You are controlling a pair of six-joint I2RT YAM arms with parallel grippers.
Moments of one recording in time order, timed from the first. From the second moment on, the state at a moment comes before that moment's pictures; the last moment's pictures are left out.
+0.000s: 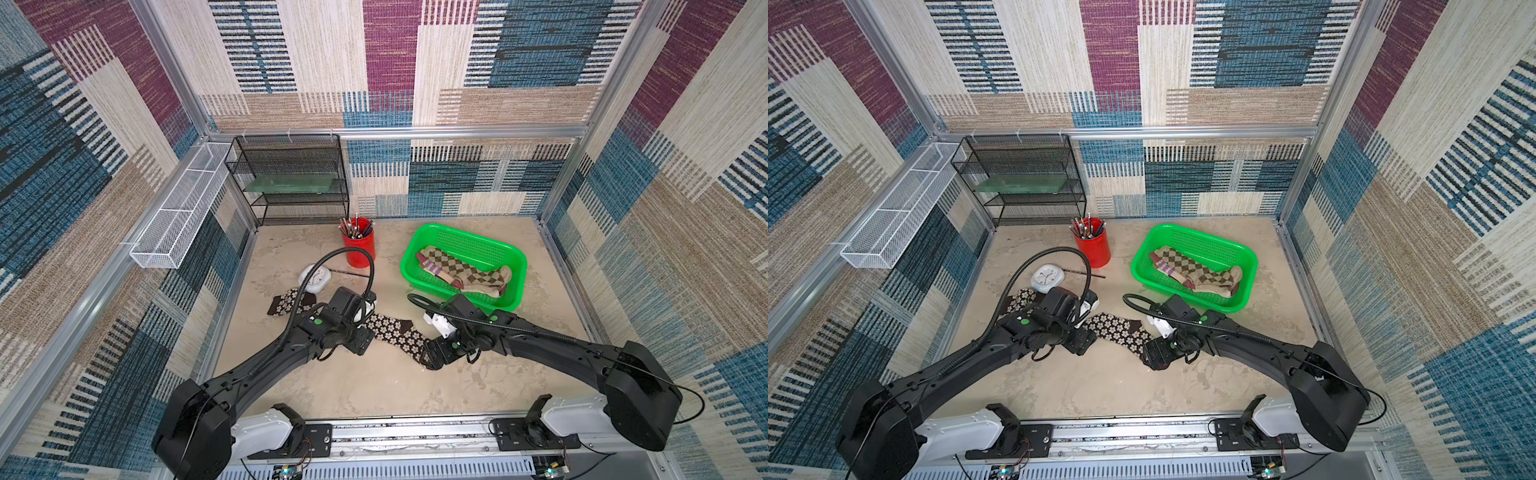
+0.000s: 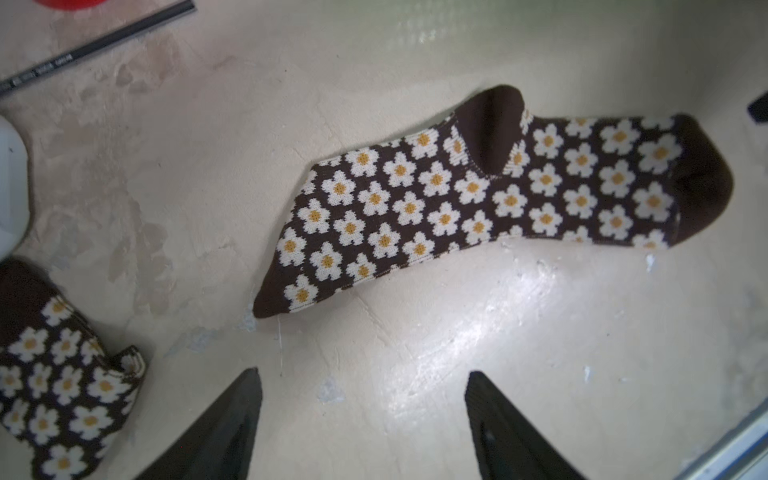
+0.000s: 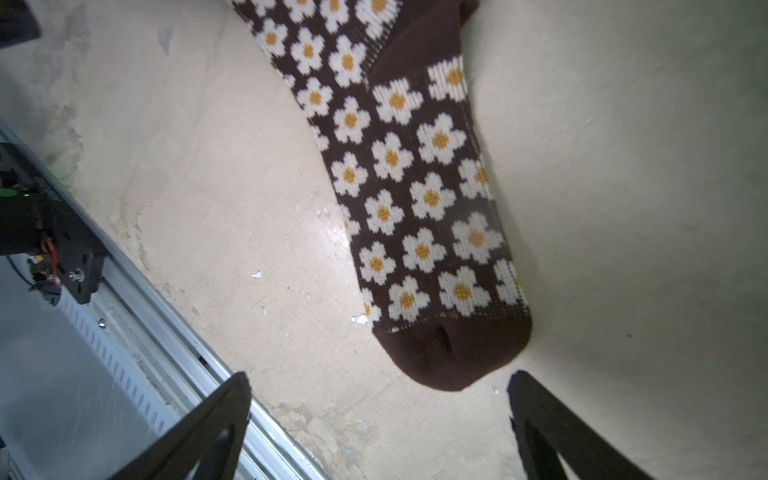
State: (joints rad) left arm -0.61 1.19 0.76 -0.60 -0.01 0.14; right arm 0.76 1.36 0.78 -0.58 -0.28 0.31
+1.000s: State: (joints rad) left arm -0.52 1.45 0.72 -0.34 -0.07 0.71; right arm 0.77 1.44 0.79 -0.60 -0.19 0.42
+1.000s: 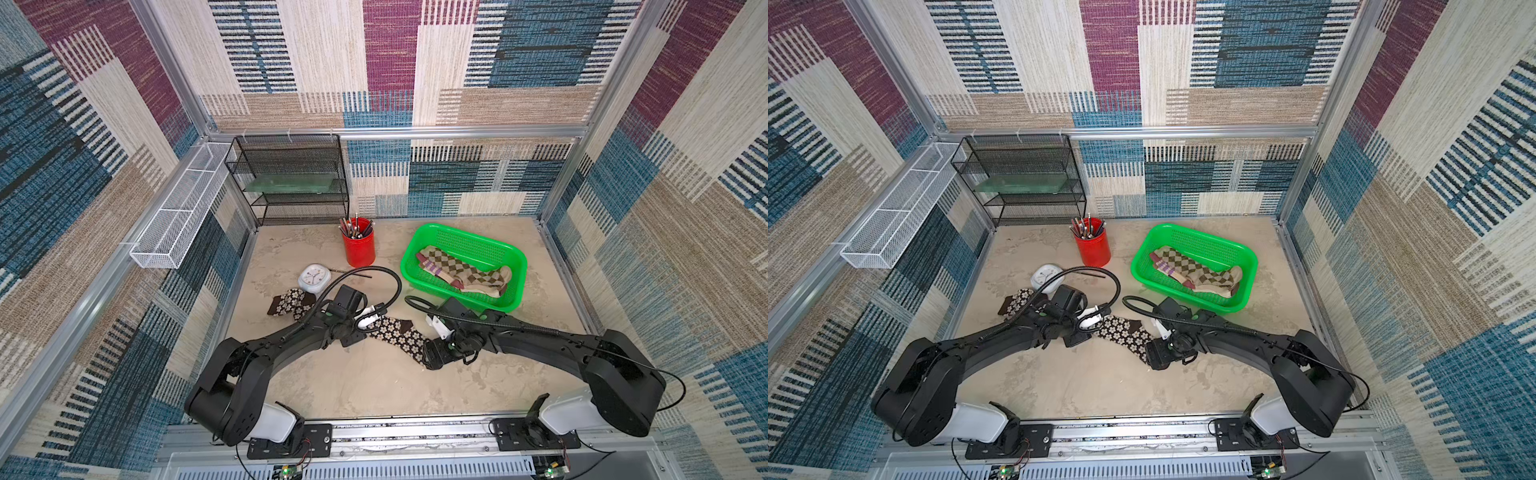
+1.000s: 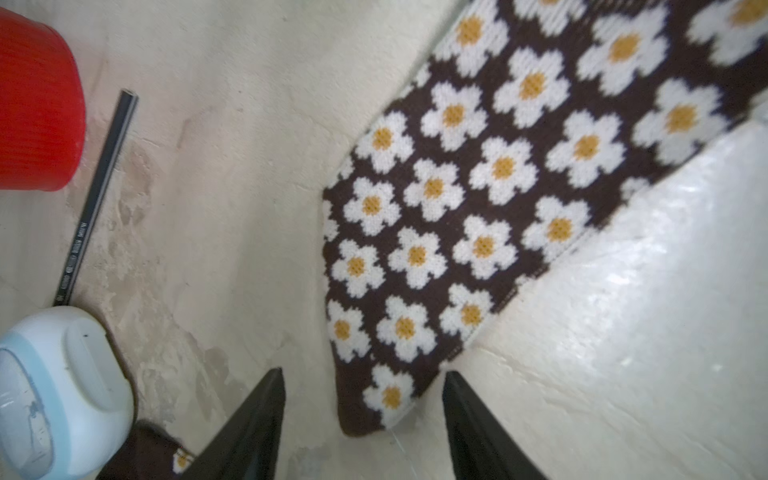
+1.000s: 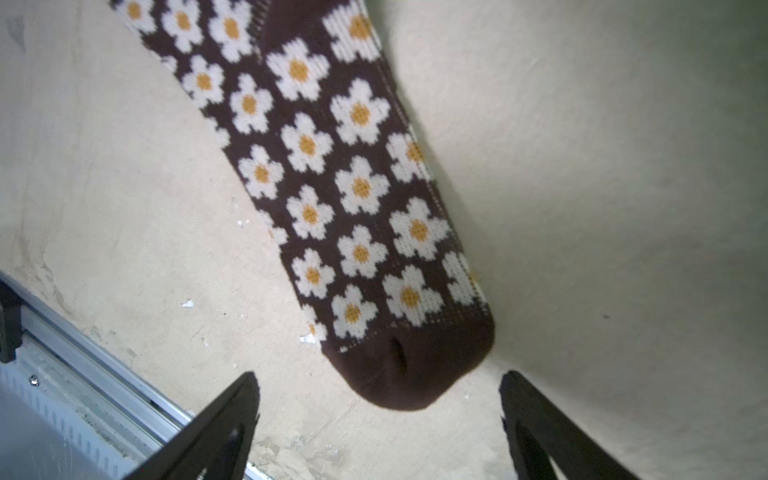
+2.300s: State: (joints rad) left arm -0.63 1.32 1.05 -0.97 0.23 0.33; right arm 0.61 1.47 0.80 -0.70 -0.65 0.49
